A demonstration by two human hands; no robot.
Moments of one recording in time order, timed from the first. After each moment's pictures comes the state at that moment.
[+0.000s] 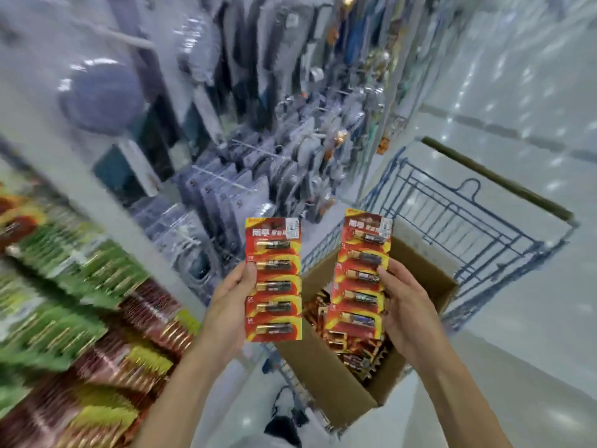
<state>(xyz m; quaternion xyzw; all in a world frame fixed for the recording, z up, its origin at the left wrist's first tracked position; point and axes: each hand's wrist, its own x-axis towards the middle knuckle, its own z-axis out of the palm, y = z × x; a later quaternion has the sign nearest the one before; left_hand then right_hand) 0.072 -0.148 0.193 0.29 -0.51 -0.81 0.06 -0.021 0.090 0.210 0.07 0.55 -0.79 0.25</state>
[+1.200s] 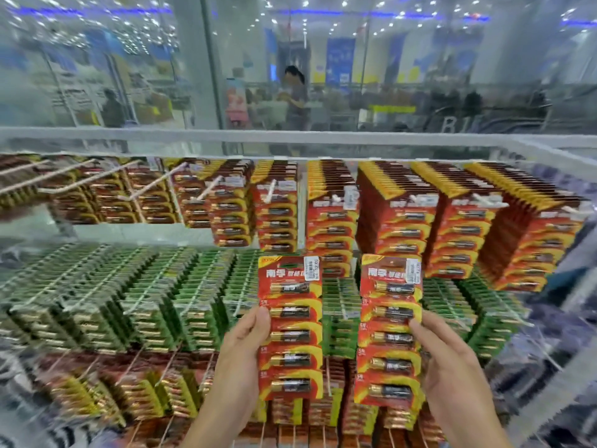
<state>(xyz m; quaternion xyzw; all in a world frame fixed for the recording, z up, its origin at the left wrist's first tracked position) 0.572 -0.259 0.321 0.39 -0.33 -0.68 0.53 0.338 -0.205 0.343 -0.23 0.47 -0.67 0.53</state>
